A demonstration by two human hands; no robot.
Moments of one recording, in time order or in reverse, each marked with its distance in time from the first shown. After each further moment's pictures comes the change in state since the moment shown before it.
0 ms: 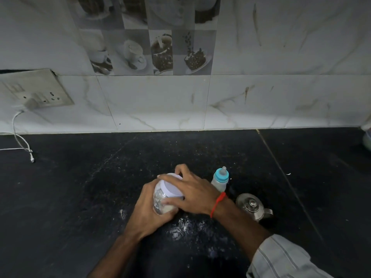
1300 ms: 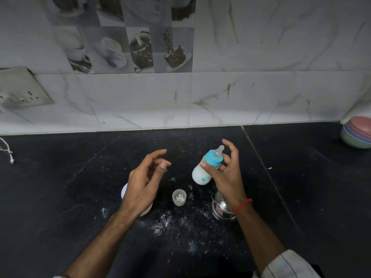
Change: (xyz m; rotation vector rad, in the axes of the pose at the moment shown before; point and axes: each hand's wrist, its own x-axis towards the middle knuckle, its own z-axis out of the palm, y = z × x) left_hand 0.030 0.122 0.011 -0.142 0.110 0.102; right_hand -0.072 0.065 -0.038 0.993 0.768 0.422
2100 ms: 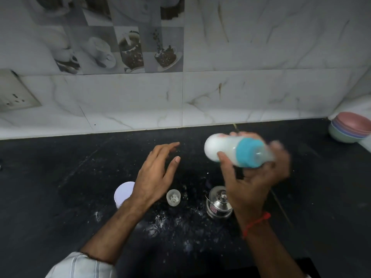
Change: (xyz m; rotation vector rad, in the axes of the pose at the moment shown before) left_hand 0.026 0.015 0.033 0.325 -0.102 0.151; right_hand -0.041 -0.067 -0.015 -0.187 0.306 -0.787
